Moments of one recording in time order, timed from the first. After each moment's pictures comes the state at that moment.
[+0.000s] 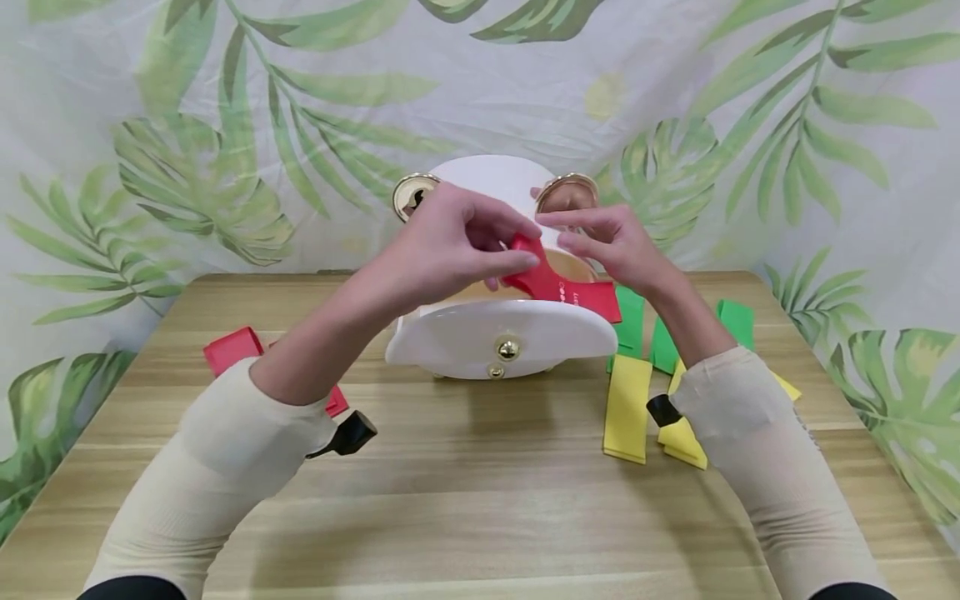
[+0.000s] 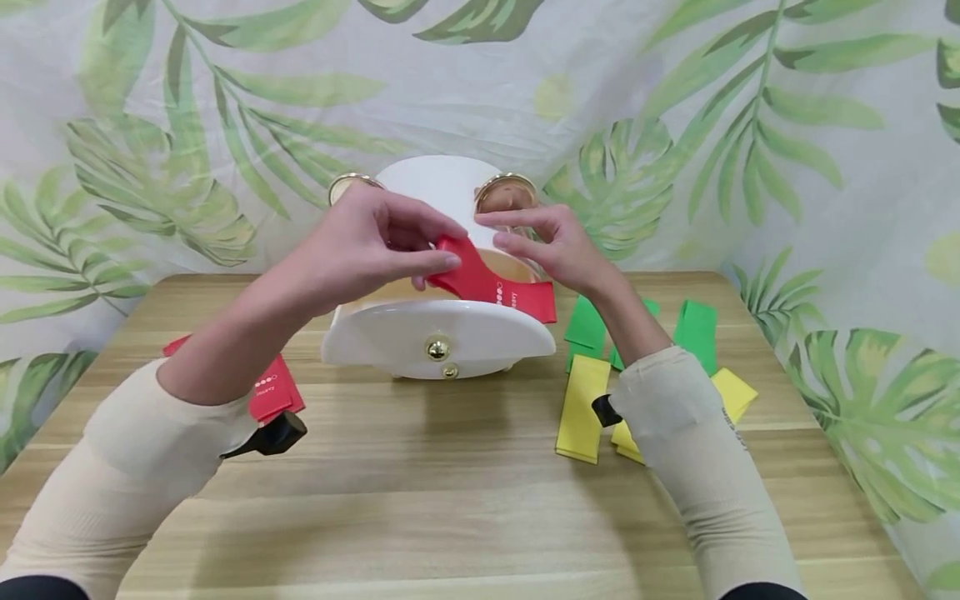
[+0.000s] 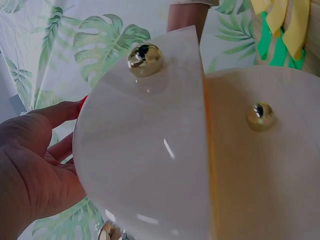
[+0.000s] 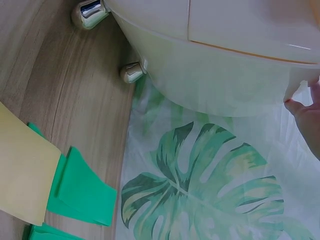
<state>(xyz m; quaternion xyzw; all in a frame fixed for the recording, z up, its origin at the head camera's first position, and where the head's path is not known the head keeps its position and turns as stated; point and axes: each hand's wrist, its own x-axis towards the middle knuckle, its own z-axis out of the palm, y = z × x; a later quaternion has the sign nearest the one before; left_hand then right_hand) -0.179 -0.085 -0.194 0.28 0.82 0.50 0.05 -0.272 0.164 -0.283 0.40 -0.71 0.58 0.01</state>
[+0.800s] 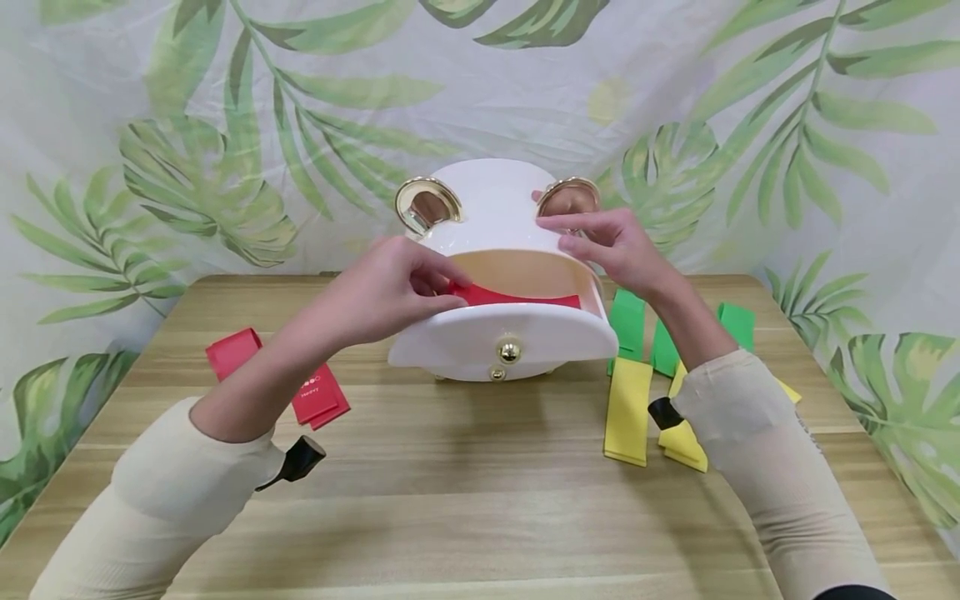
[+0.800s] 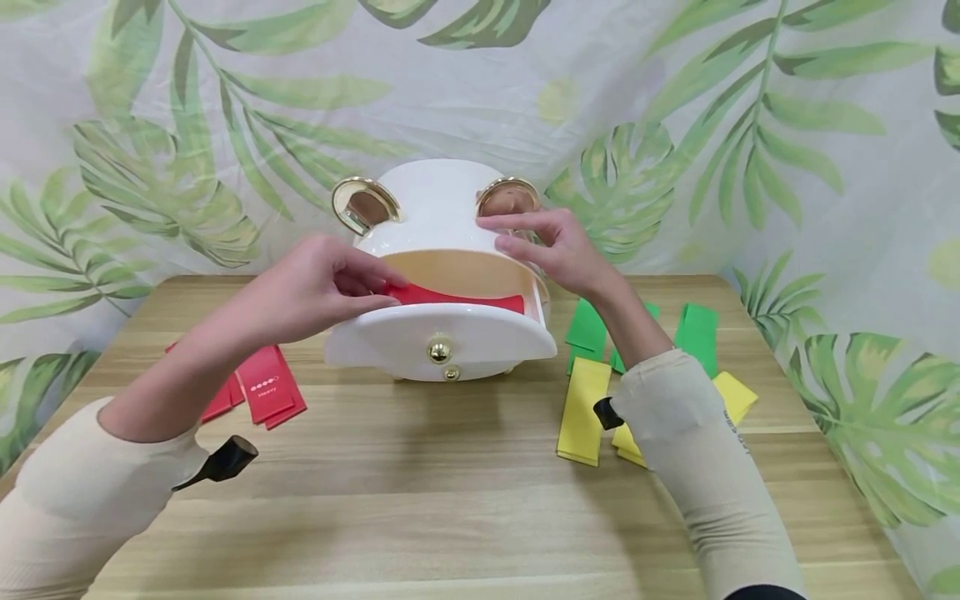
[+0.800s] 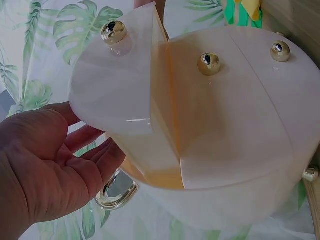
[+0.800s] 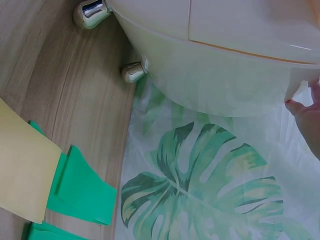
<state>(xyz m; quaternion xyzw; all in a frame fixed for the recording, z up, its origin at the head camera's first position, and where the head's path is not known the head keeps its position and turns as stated) -0.166 -0.134 -0.214 0.25 0.91 0.34 0.04 -0.267 0.161 -0.279 0.38 -0.72 0.58 0.01</state>
